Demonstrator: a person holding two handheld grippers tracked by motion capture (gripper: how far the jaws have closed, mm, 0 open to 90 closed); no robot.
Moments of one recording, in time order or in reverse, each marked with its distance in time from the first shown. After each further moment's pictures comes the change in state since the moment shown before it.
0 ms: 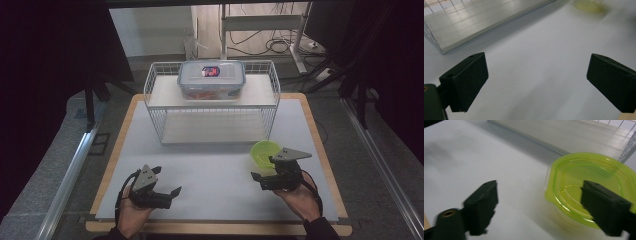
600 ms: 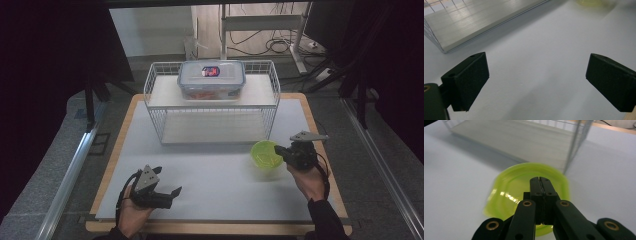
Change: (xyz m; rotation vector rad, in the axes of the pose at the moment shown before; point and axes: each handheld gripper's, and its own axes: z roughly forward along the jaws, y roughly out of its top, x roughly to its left) left arm -0.001 -0.001 0.003 0.014 0.010 0.014; right arm -0.061 0.014 -0.006 -0.015 -0.126 0.095
